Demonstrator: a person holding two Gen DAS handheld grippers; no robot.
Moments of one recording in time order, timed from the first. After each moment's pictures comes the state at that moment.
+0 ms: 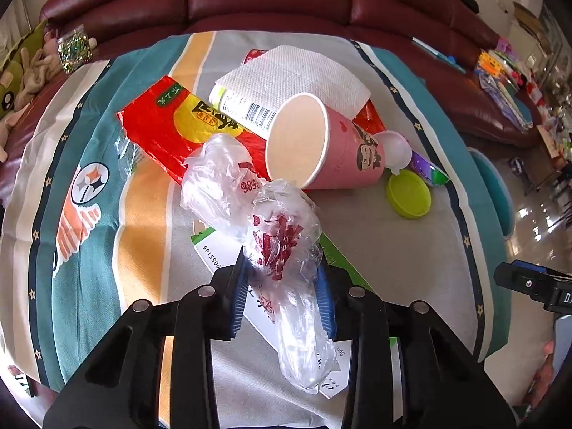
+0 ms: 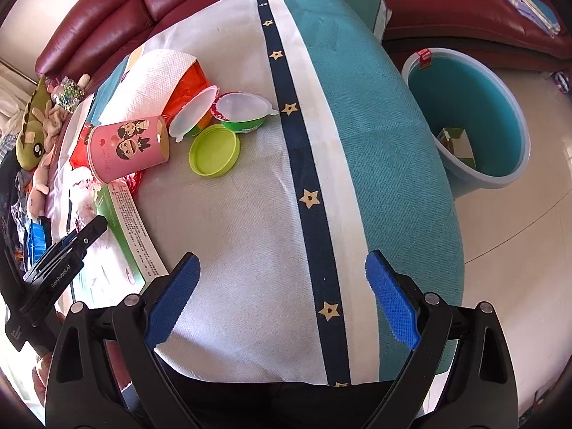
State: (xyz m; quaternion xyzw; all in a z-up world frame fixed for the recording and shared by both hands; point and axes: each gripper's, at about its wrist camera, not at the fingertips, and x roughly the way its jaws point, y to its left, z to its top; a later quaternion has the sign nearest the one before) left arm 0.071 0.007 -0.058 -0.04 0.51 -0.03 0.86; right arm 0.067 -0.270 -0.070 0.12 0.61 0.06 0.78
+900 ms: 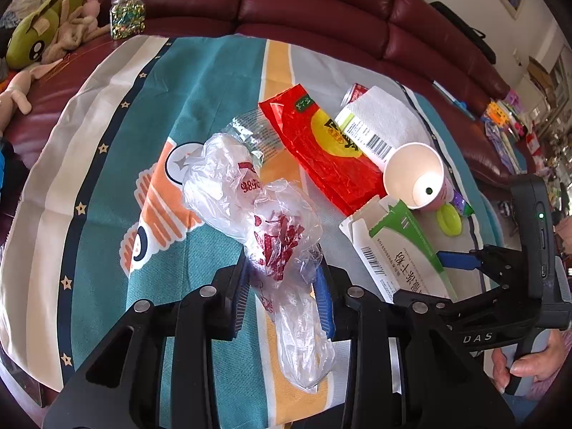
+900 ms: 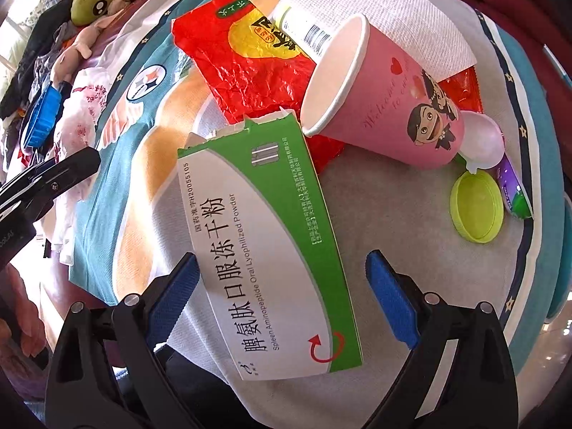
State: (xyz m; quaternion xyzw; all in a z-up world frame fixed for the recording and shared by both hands) left arm 0.042 0.145 -0.046 -0.12 0.49 -0.02 0.86; right arm 0.098 -0.054 -0.096 -0.08 0.63 0.23 0.74
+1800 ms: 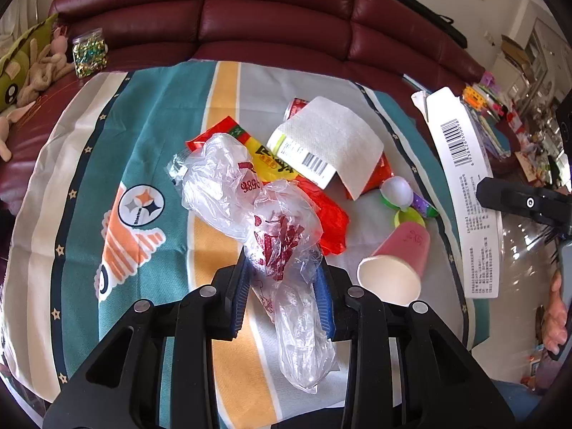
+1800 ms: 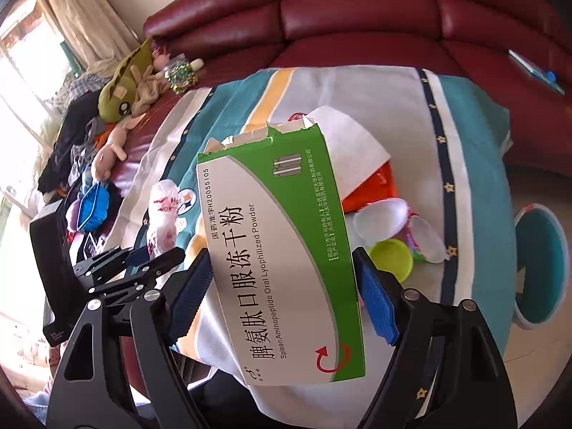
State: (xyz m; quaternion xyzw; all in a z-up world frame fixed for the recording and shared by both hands) left arm 0.058 0.081 -0.013 -0.08 0.47 -0.06 0.88; right arm 0.115 -0.157 0.031 0.05 0.51 0.24 0.82
